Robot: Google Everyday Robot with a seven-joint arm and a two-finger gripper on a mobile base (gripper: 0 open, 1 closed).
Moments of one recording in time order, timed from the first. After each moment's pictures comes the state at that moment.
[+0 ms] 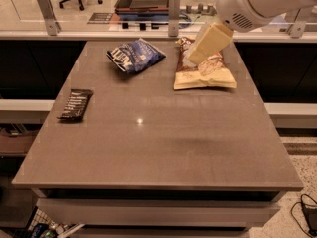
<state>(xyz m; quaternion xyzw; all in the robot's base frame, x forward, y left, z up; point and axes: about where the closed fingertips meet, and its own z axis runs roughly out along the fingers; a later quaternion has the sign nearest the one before) 0.564 -0.099 1.050 -0.54 0.70 -0.10 0.45</state>
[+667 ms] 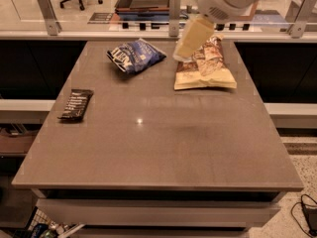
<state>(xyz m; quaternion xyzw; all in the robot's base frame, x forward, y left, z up) 0.598 -0.080 1.043 -0.56 0.70 -0.12 0.42</state>
